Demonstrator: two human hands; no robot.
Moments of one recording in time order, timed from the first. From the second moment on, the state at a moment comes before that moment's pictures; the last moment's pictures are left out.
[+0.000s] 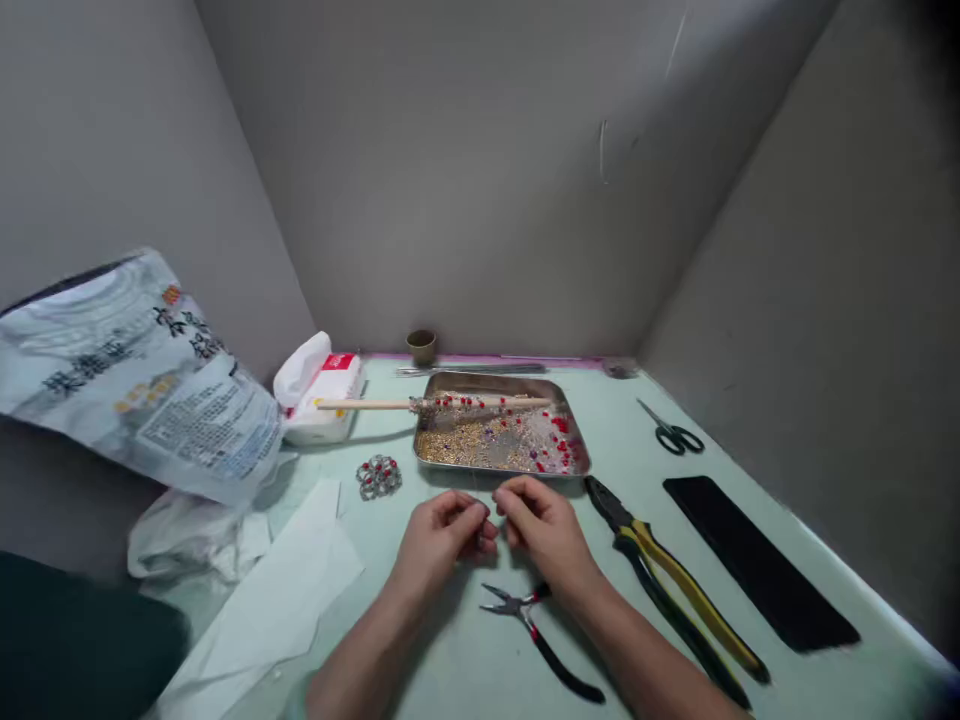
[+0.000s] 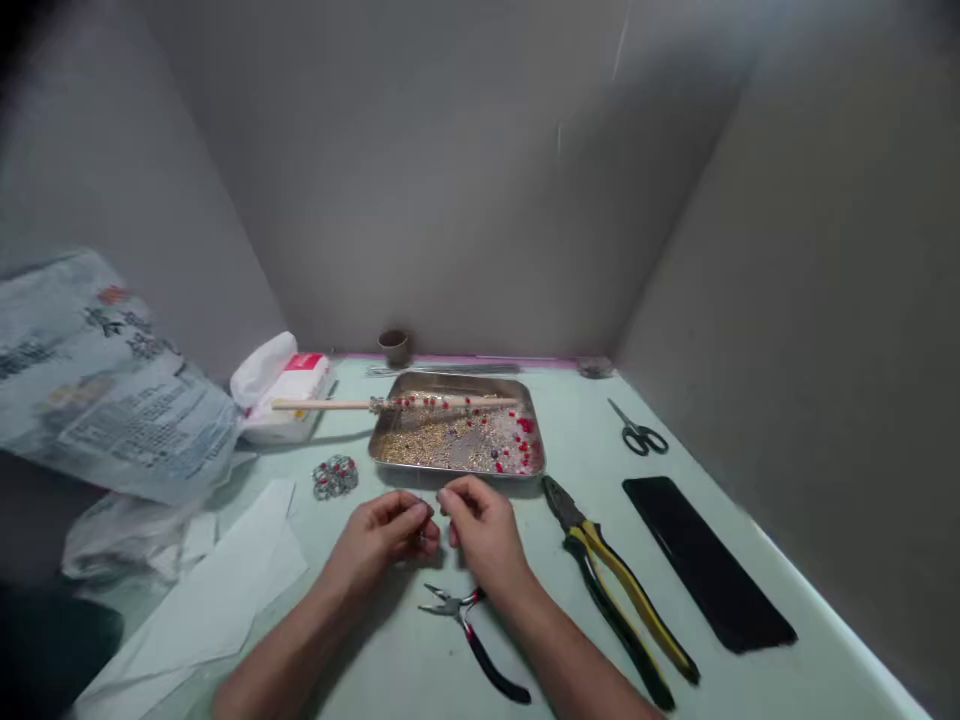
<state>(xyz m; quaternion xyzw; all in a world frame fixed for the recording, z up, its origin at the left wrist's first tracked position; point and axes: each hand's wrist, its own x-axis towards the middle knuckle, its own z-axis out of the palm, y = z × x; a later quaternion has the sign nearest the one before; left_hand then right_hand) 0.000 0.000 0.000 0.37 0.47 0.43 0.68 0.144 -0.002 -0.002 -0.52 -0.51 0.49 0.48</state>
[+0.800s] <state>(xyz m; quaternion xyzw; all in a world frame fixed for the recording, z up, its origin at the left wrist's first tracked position) 0.002 -0.001 -0.012 0.32 0.45 0.46 0.69 0.165 0.011 0.002 -0.56 -0.54 0.42 0.47</state>
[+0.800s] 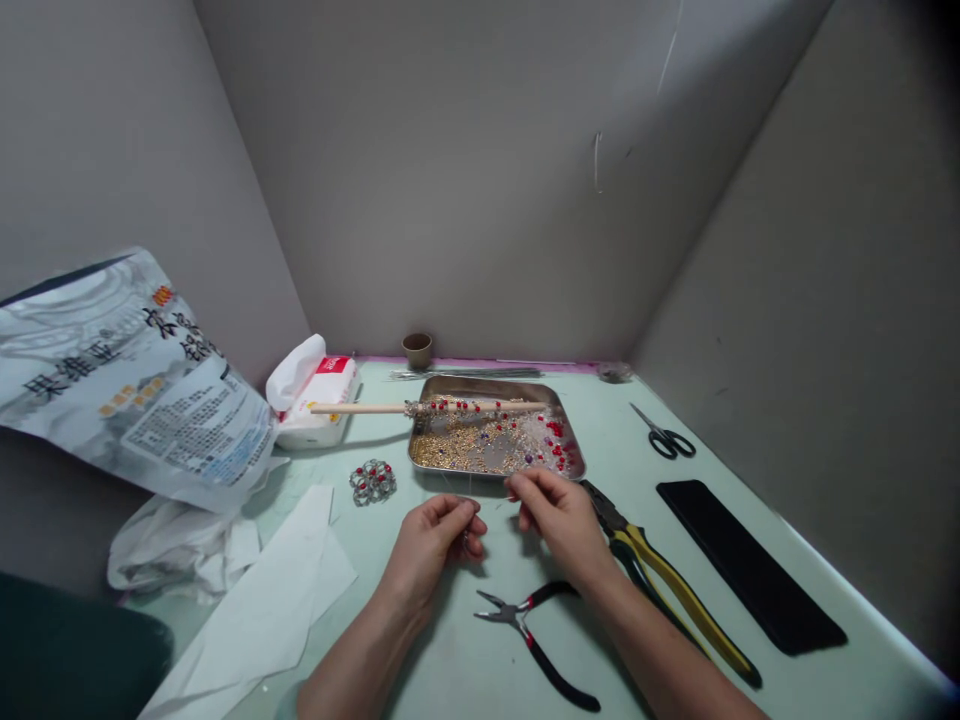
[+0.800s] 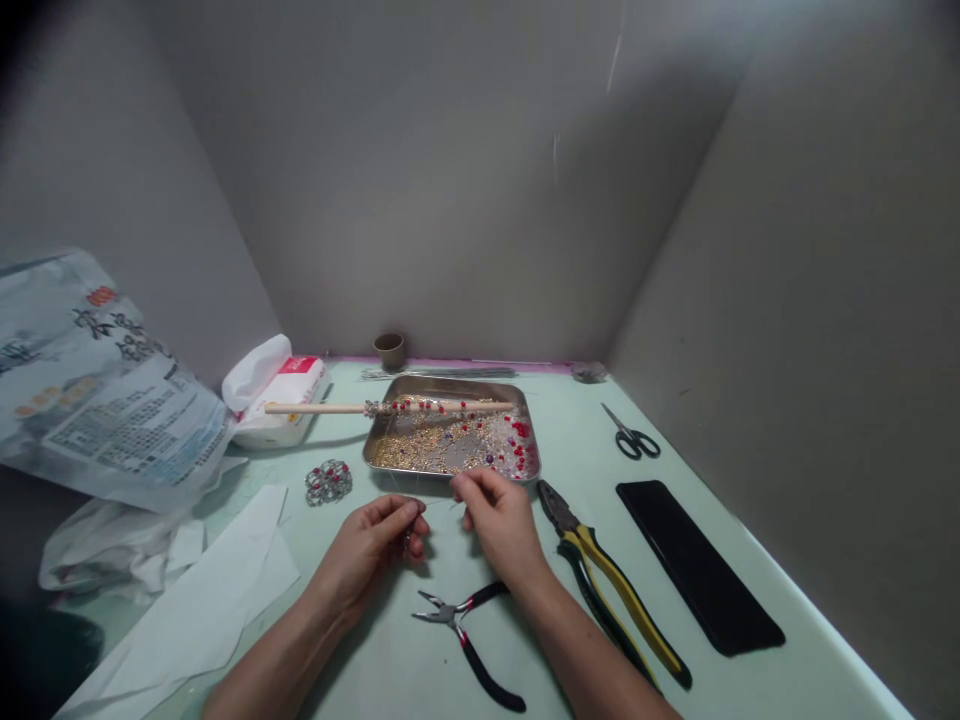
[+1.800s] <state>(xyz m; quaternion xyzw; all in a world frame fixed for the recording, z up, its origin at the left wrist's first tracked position) 0.009 -0.002 -0.013 0.36 0.48 0.45 0.66 0.182 0.098 0.026 -0.62 -0.77 0.05 0.12</state>
